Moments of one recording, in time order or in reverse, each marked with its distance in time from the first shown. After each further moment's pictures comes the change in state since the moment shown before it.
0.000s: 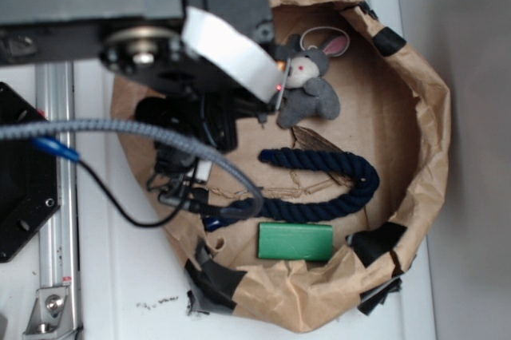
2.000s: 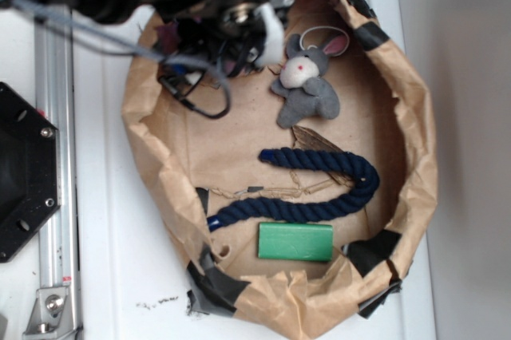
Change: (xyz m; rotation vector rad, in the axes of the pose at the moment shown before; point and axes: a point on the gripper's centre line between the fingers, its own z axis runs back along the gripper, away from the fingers) arm -0.024 0.077 -0.131 0.034 0.178 -0.526
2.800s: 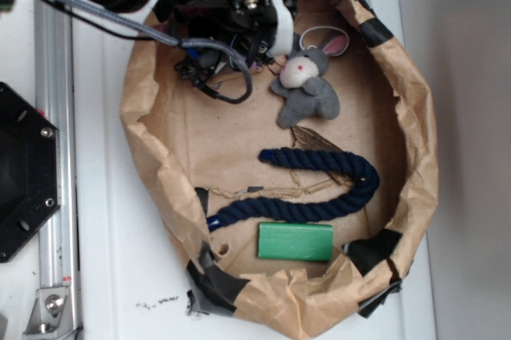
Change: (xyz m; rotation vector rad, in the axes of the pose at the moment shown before) arm 0.004 -0.005 0.002 -0.002 -0.031 0.042
